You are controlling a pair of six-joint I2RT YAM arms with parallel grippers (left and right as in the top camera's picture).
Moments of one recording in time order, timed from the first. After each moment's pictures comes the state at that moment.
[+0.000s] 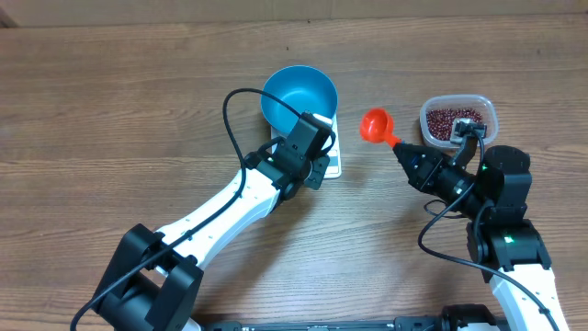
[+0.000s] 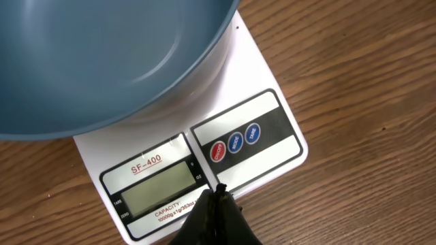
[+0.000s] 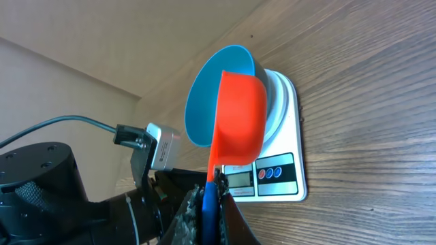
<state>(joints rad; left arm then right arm) -0.65 1.70 1.12 -0.41 -0.12 -0.21 0.03 0.94 0.64 -0.18 -0.59 0.67</state>
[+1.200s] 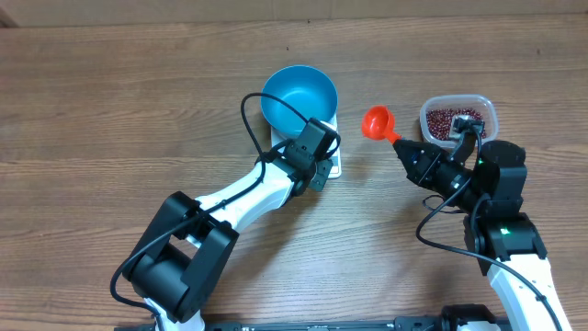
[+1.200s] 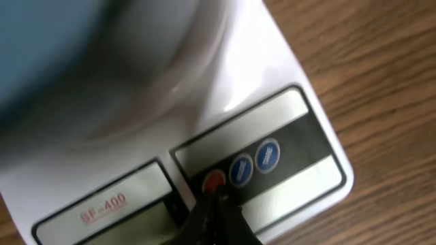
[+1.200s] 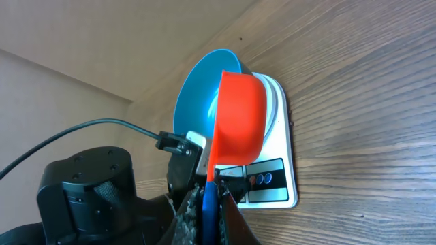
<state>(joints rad) -0.65 1.88 1.12 -0.28 -0.12 -0.17 0.03 0.99 0.64 -0.15 -0.56 0.67</state>
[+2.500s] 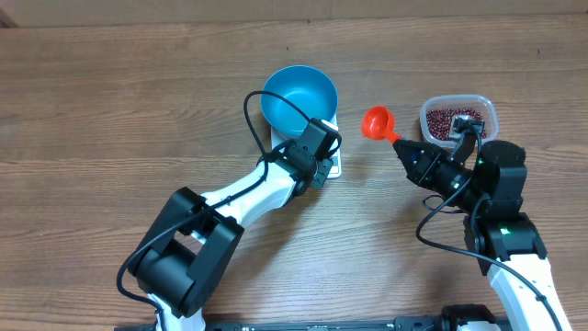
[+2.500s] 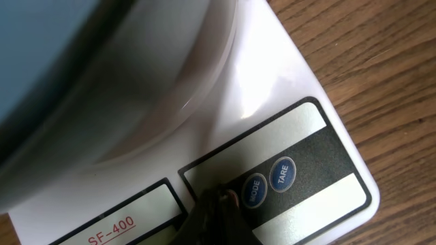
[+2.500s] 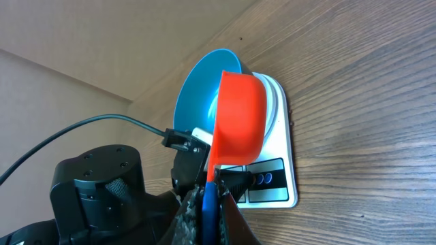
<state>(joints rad) -0.65 1.91 1.12 -0.24 -0.16 -0.13 0.03 0.99 0.64 -0.15 -0.56 0.67</state>
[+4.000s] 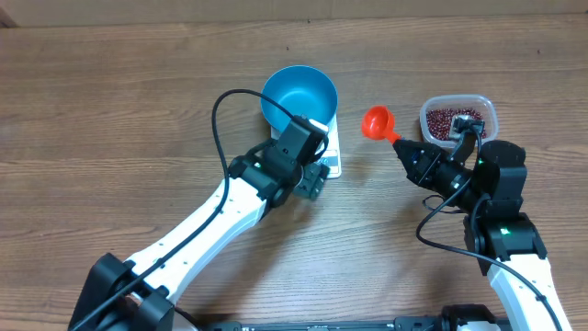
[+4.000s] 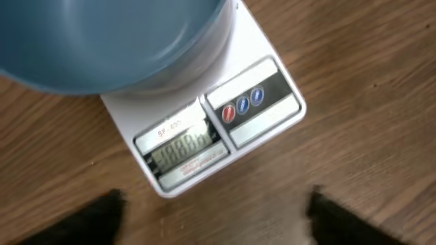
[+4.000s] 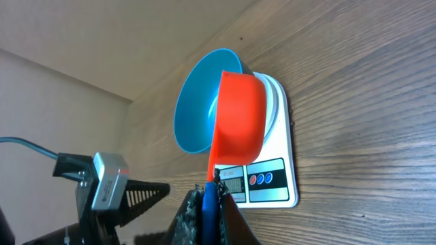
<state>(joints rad) -0.65 1.58 1.12 -0.58 -0.12 -0.12 0.03 0.99 0.64 -0.15 -0.56 0.67</state>
